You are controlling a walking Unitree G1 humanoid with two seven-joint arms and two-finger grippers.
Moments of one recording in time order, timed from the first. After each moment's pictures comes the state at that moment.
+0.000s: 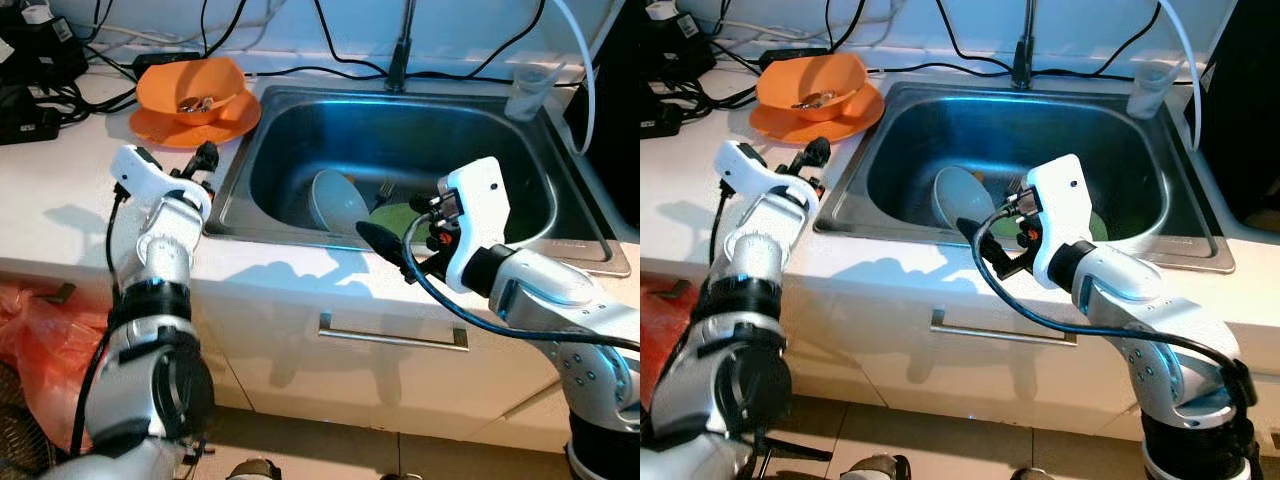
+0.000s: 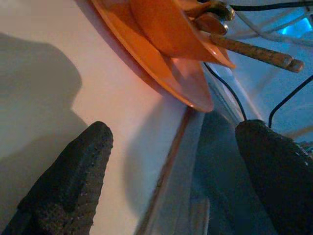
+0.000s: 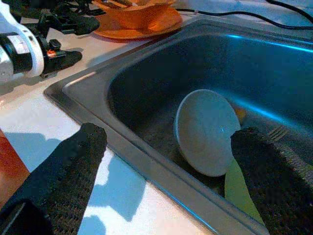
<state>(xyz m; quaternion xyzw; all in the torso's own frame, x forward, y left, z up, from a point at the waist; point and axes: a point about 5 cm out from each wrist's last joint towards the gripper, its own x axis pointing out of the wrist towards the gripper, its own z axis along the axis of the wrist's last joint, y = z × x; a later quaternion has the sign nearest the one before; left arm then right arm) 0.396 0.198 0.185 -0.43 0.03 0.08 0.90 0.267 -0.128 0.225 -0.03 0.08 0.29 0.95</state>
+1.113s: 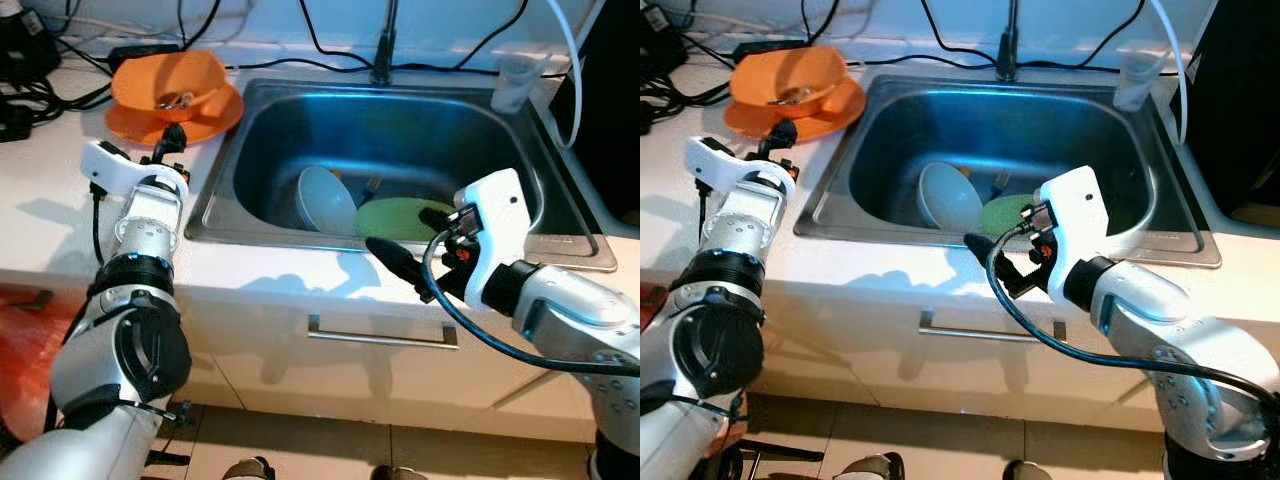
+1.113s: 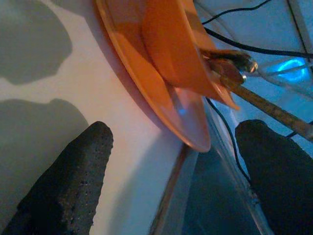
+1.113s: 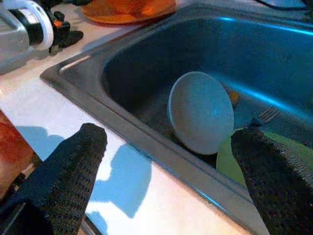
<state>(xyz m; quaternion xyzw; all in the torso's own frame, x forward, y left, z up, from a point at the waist) 0.405 0.226 0.196 -0.50 -0.02 0.11 0.86 0.248 -0.137 0.229 -0.03 0.10 0.30 0.95</state>
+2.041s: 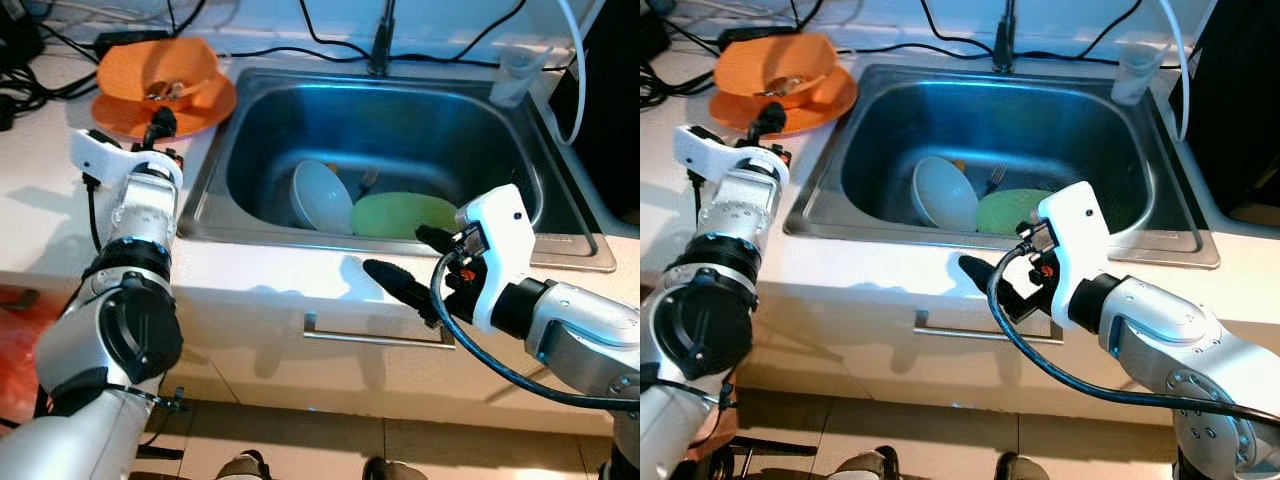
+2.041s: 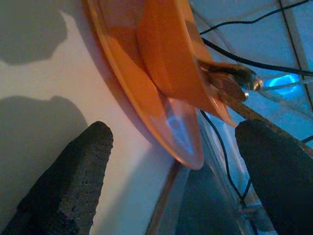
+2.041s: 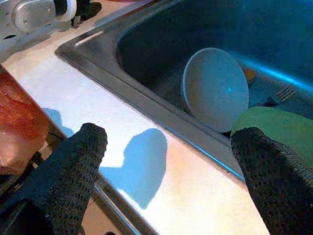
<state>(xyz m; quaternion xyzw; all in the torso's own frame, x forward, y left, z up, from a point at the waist) 0.409 0.231 0.210 -0.52 -0.05 0.12 0.85 0.227 -0.137 0.228 -0.03 0.13 0.33 0.94</state>
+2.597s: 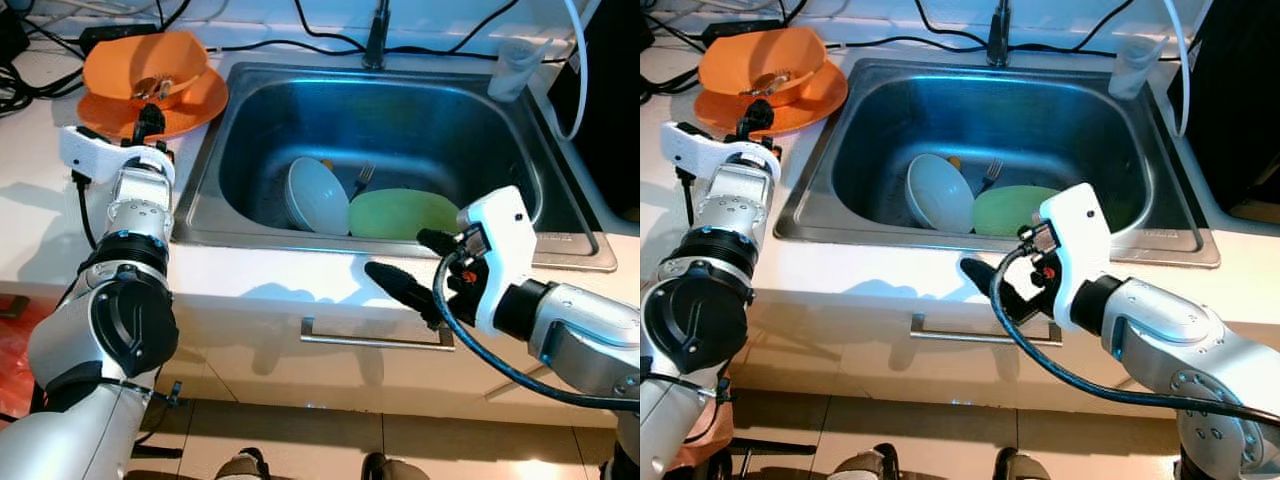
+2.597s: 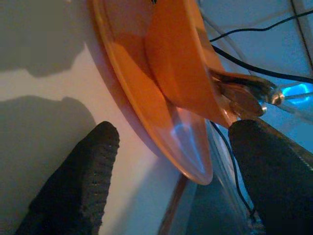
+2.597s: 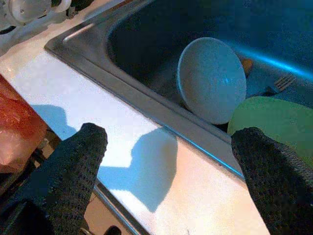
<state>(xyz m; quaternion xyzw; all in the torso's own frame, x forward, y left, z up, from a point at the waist) 0.410 0.236 0.215 -0.52 -0.06 0.14 0.84 0.226 -0.139 0.229 -0.03 0.14 0.32 0.94</state>
